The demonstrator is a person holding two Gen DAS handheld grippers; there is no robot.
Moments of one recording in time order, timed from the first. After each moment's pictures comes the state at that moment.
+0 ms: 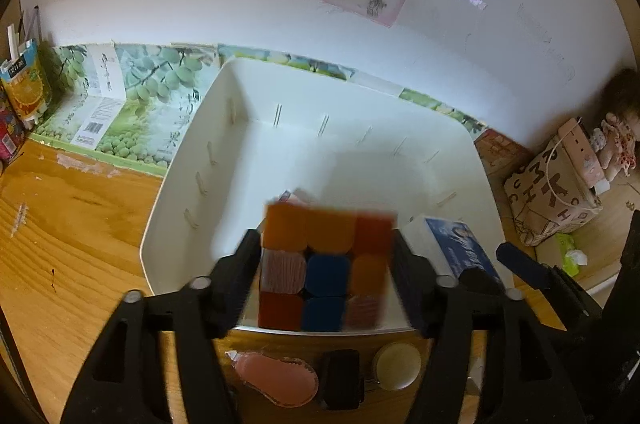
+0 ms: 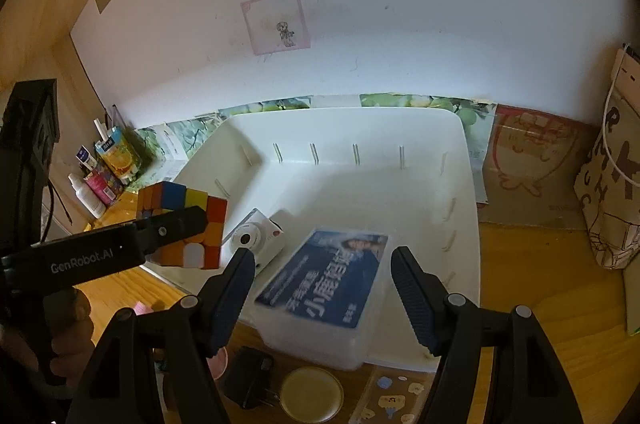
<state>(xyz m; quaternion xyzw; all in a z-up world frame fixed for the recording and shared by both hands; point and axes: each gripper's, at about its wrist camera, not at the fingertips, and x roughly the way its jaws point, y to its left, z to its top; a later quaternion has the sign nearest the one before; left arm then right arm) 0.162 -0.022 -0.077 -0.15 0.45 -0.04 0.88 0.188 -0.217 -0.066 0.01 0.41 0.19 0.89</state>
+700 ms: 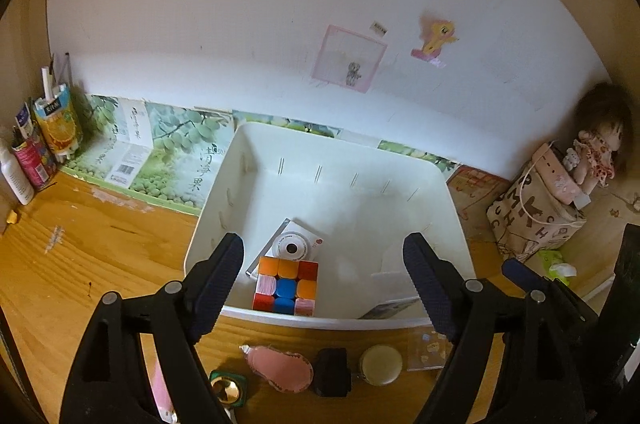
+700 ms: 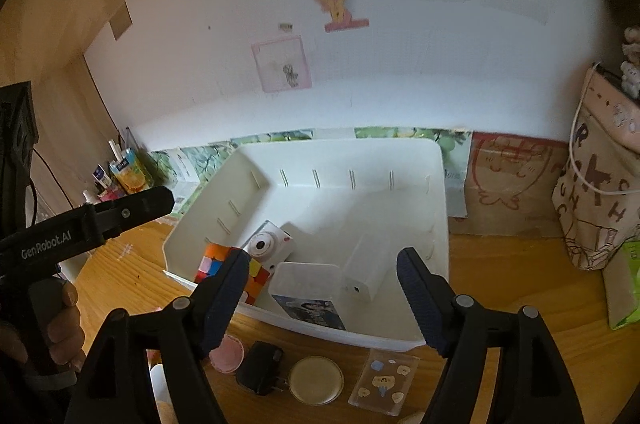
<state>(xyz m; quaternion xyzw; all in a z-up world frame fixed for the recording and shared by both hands) 0.118 -0.021 -0.018 -0.14 0.38 -0.02 0.92 0.153 -0.237 -0.025 0.03 0.36 0.19 0.91</state>
